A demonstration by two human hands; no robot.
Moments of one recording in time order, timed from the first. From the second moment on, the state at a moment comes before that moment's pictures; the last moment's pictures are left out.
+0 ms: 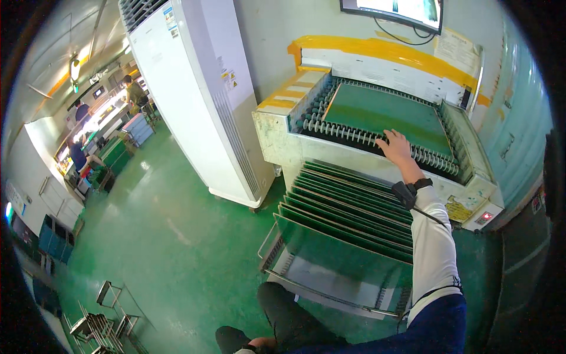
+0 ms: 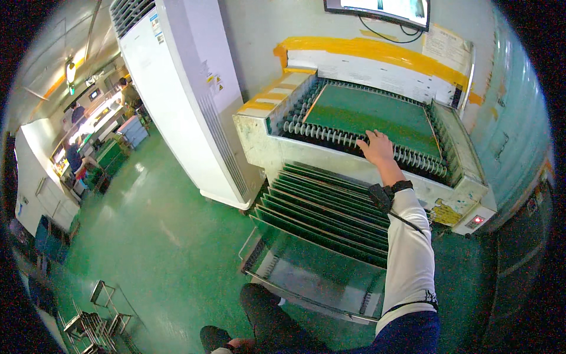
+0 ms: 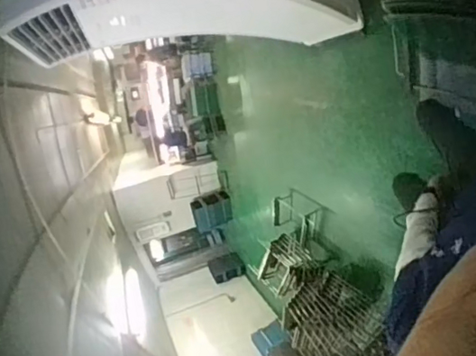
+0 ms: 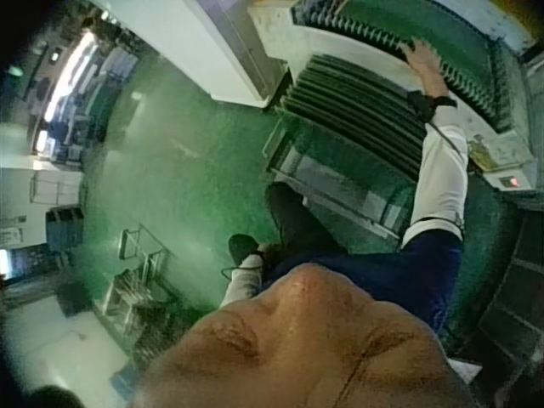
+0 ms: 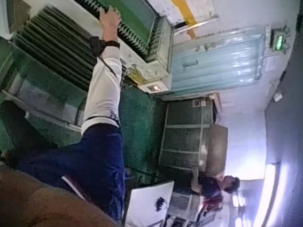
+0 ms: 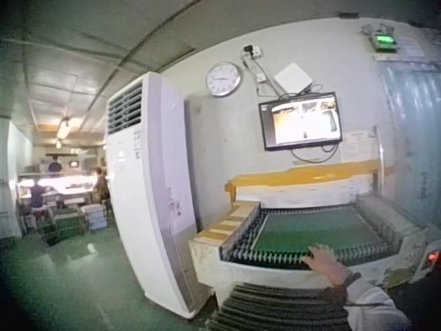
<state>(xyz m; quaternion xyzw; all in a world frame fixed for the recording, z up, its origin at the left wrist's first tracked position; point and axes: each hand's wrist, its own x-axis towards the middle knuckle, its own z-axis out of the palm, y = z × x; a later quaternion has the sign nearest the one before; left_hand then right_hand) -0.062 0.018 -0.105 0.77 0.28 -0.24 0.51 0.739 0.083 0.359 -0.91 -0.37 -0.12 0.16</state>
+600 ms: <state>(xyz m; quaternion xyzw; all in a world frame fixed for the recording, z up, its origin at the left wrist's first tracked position) 0.018 0.009 0.064 0.77 0.22 -0.36 0.49 0.504 -0.049 0.338 -0.73 -0.62 -0.04 0.30</state>
